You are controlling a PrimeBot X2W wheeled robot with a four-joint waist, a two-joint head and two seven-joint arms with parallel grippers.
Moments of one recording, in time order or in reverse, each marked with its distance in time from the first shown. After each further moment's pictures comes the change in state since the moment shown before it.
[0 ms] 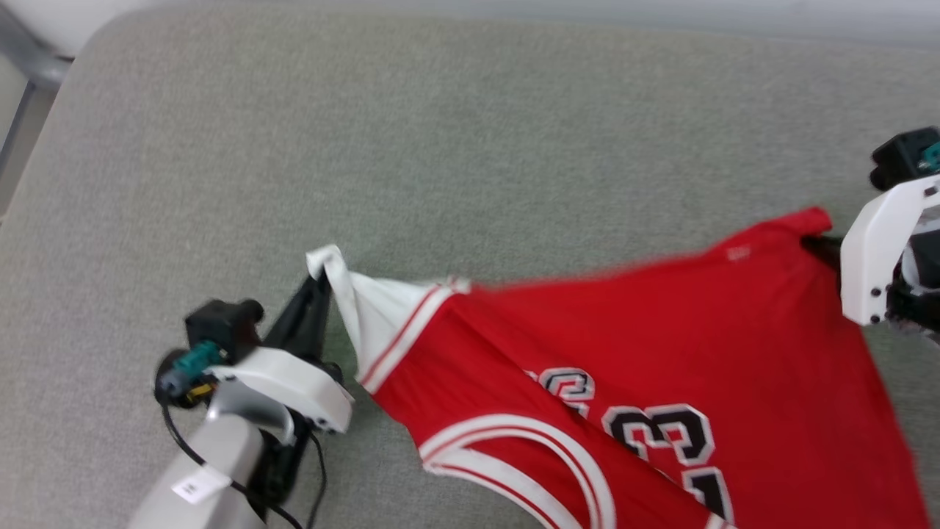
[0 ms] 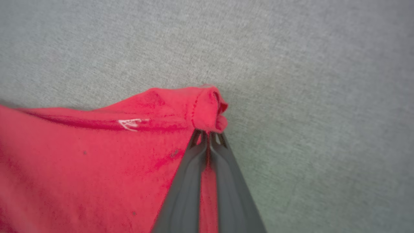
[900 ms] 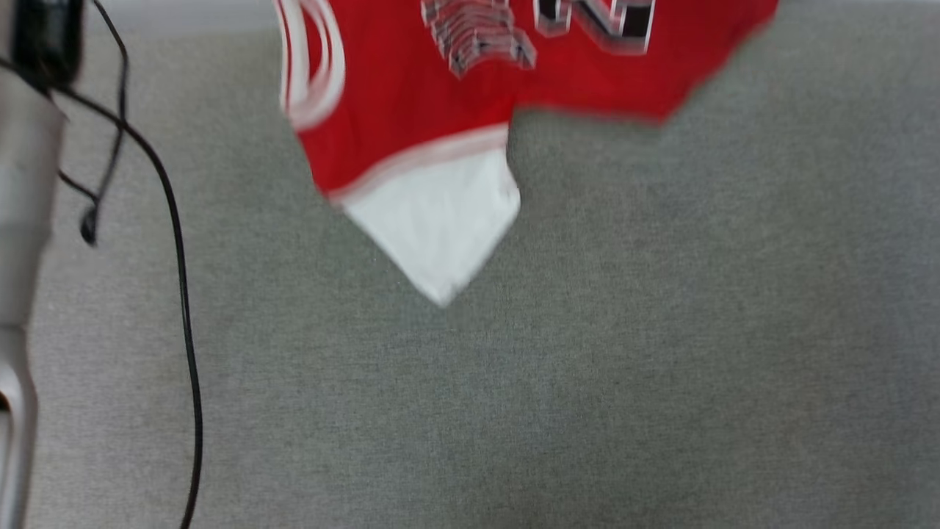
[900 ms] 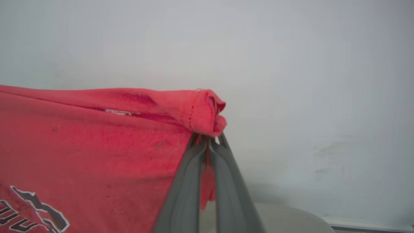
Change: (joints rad) left arm -0.912 0.140 0.040 0.386 0.142 -0.060 0.039; right arm -0.637 0.173 -0.213 0.271 -0.262 0.001 -0.384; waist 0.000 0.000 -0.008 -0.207
